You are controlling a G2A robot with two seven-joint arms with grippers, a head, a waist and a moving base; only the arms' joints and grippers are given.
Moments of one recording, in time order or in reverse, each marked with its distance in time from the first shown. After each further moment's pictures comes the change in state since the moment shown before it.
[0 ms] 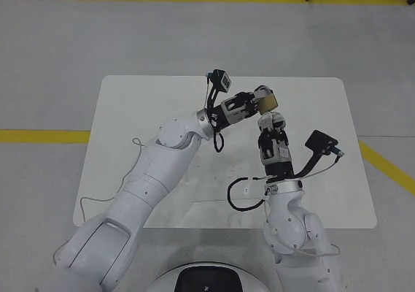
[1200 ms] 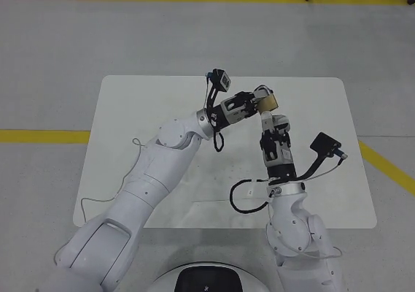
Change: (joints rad) left arm 0.004 -0.004 -0.016 -0.003 -0.003 0.003 0.001; right arm -0.029 -0.004 0.022 -0.017 0.058 -0.030 -0.004
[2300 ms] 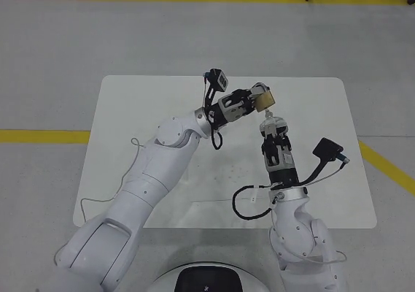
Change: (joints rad) left arm -0.002 -0.003 -0.015 0.012 -0.014 0.040 -0.002; right arm -0.031 0.007 0.018 -0.011 0.006 -0.070 -0.001
